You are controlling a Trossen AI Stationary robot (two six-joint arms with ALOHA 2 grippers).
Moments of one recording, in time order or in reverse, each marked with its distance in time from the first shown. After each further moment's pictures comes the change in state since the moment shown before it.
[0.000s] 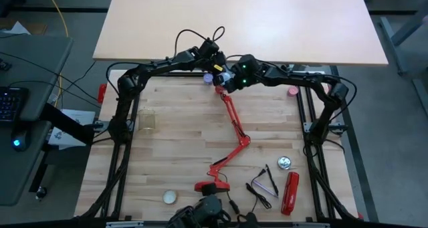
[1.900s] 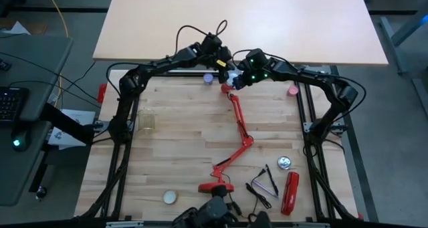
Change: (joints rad) left arm -0.023 0.017 0.121 0.021 0.156 -0.083; right arm -0.069 -0.109 0.016 -0.217 -0.010 -0.095
